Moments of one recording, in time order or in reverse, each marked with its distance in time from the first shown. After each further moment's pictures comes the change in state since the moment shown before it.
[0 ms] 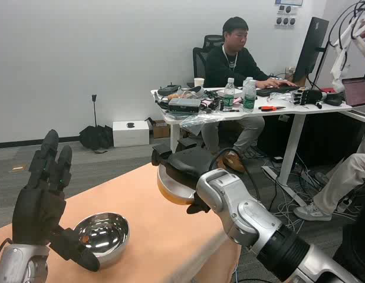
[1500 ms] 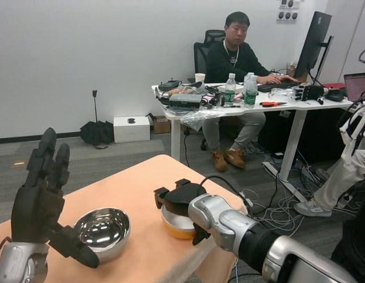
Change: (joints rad) left arm 0.021 -0.001 0.014 -0.005 -0.003 -0.007 -0.001; right arm -0.128 0.090 0.295 0.536 0.134 -0.113 -0.071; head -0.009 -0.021
